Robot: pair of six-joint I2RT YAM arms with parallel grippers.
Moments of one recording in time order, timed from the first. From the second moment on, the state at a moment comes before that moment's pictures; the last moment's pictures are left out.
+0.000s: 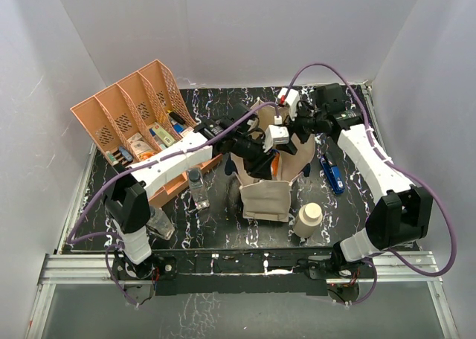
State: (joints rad) left arm -0.81 1.78 1.60 -0.71 0.68 0.32; right arm 0.22 1.48 1.38 -0.69 -0.63 -0.61
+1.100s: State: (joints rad) left arm -0.86 1.78 1.45 -0.52 0.70 0.47; right arm 0.25 1.49 1.38 -0.71 -0.51 -0.63
